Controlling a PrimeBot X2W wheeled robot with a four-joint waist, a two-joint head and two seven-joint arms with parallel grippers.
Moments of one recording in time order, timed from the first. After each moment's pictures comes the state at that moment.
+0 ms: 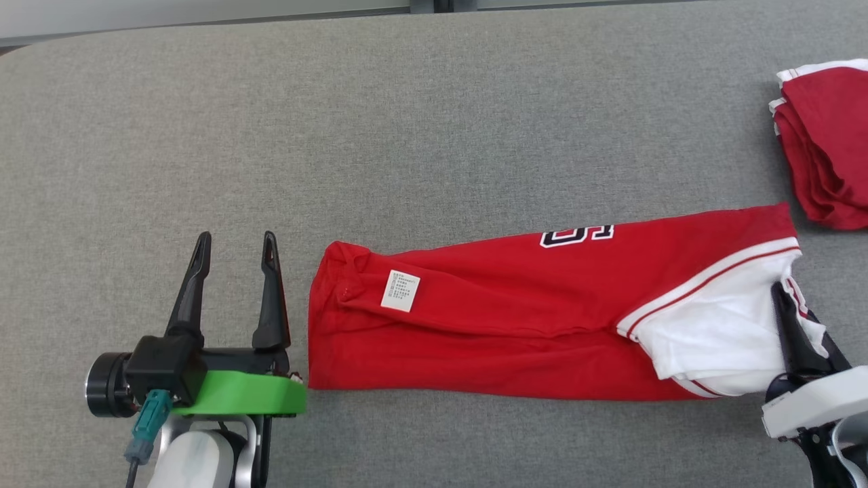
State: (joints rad) left arm -0.15 0.18 -0.27 0.01 -0.30 0.15 -0.26; right arm 0.04 -0.32 -0.05 0.07 0.59 0.13 -0.09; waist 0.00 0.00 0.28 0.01
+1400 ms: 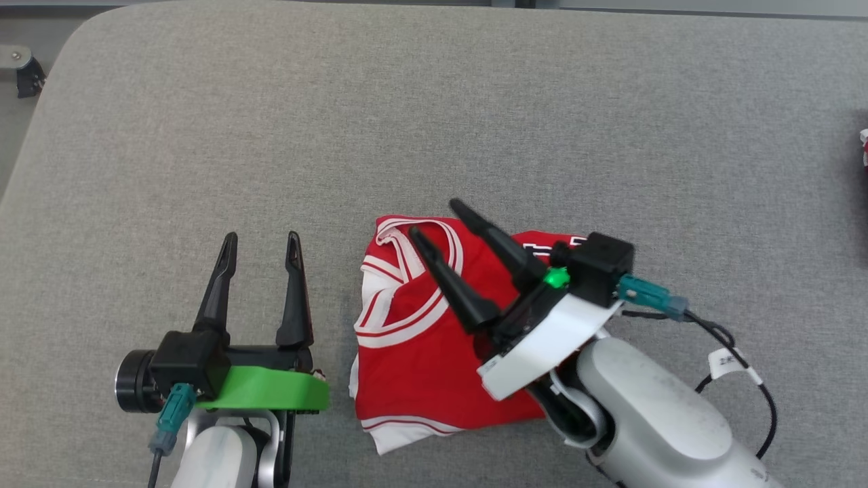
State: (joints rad) left arm -0.16 0.10 -0.25 0.05 -0.28 0.10 -0.26; right arm -0.48 -0.11 0.70 0.20 0.64 0.13 -0.24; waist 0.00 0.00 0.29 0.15
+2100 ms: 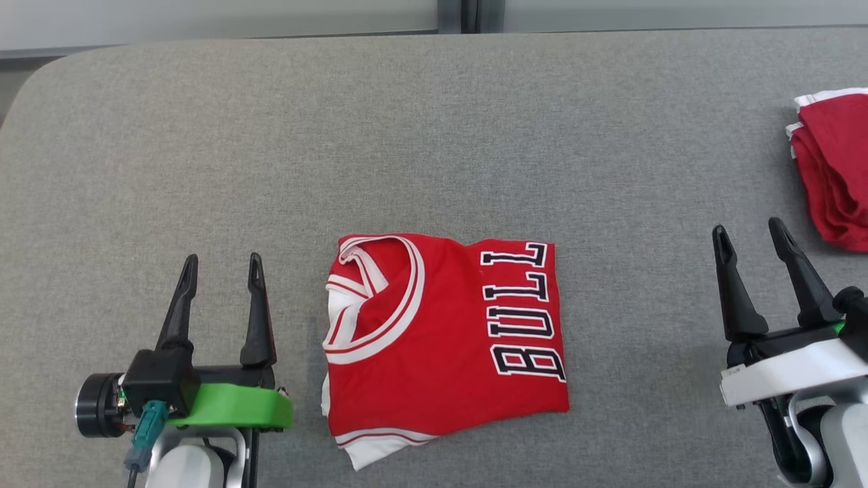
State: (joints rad) left arm -0.12 0.14 -0.19 0.07 -0.23 0.10 -0.26; right arm -0.06 -0.26 0.02 -0.03 0.34 0.13 -0.18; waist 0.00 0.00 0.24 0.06
